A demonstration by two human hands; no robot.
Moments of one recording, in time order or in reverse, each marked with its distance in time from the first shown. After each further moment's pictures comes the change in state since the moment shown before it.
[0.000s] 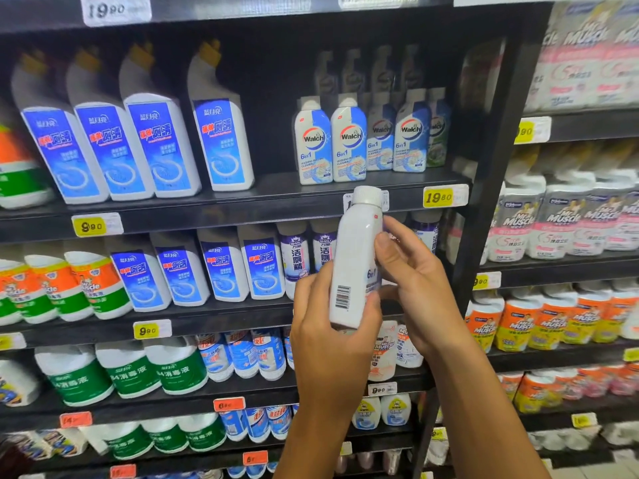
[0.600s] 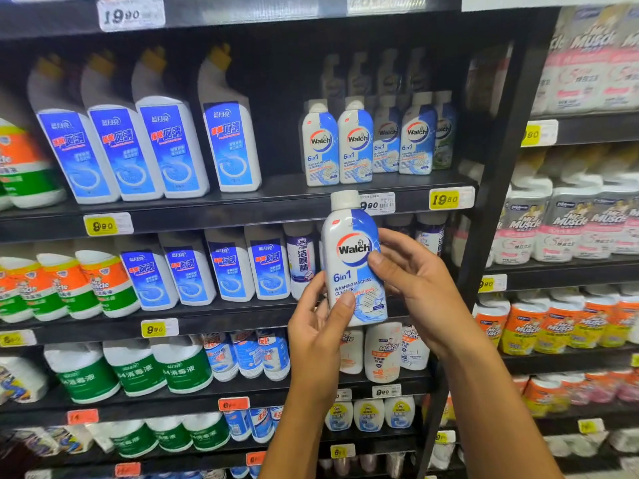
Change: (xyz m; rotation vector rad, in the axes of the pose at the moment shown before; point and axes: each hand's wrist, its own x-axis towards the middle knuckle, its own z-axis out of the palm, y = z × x) left_hand 0.006 -0.029 -0.010 -0.768 -0.139 -0.413; right_hand 0.003 0.004 -0.007 0.010 -0.141 -0.019
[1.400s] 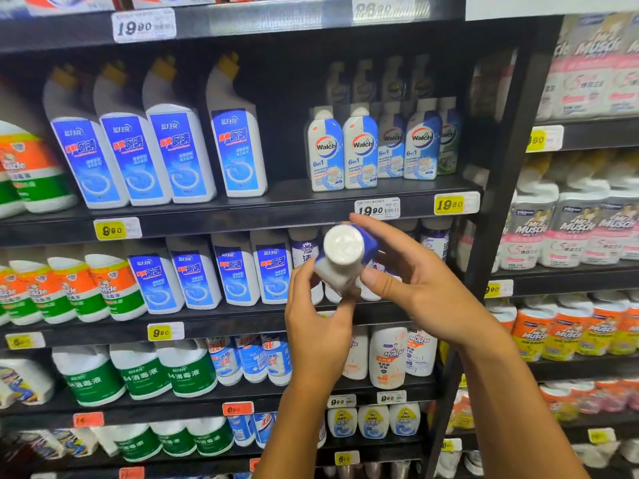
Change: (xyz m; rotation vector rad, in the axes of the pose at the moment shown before) left_hand 0.022 0.004 -0.006 0.678 0.197 0.296; right_hand 0.001 -0.027 0.003 -0.406 -0.323 -0.134
